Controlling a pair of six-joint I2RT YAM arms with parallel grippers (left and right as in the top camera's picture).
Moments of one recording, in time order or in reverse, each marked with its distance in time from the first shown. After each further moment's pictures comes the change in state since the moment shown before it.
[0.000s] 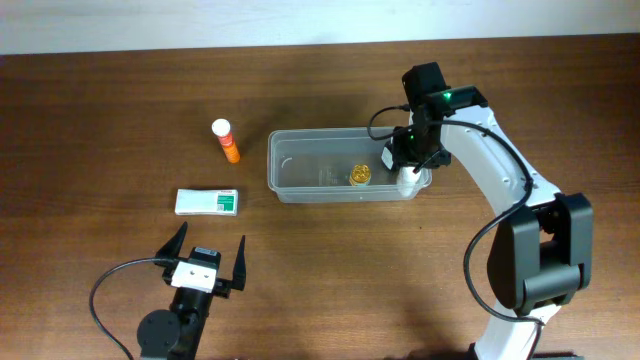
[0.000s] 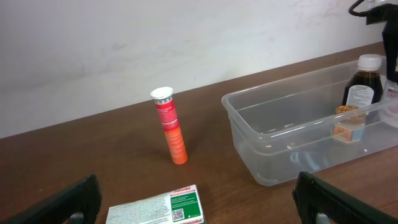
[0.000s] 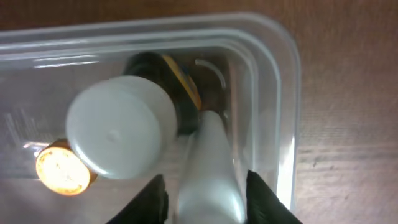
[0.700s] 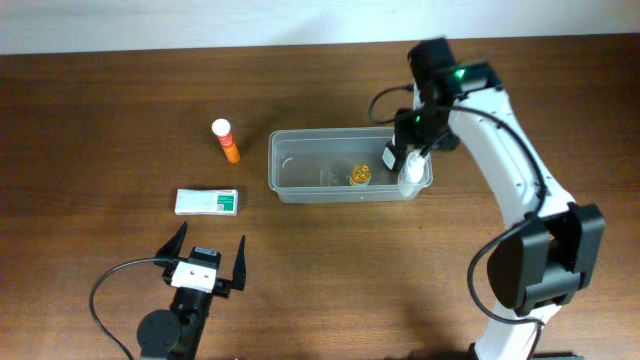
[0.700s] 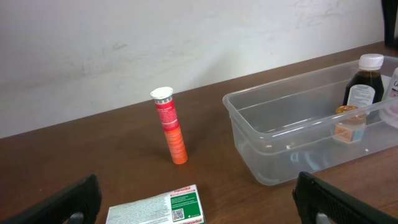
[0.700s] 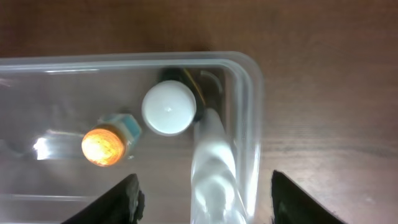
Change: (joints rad) left arm 0.000 0.000 0.000 0.000 0.000 0.000; right arm -0.007 -0.001 0.262 -0.226 0.017 -0.051
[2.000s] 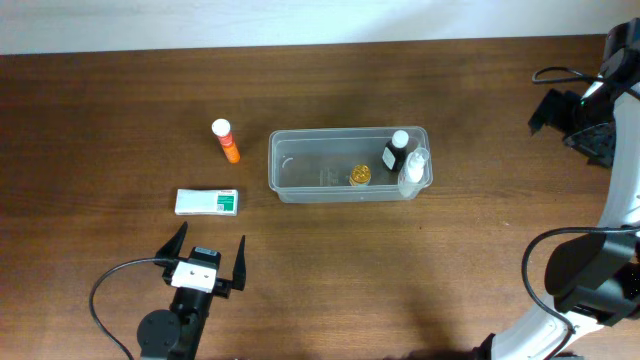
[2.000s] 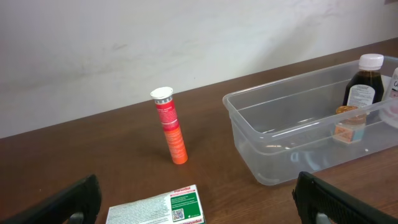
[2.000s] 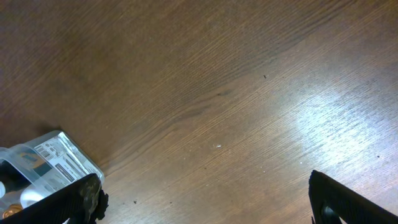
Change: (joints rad) left arm 0.000 0.000 0.000 0.000 0.000 0.000; right arm -0.563 -0.031 0.179 -0.249 0.013 0.035
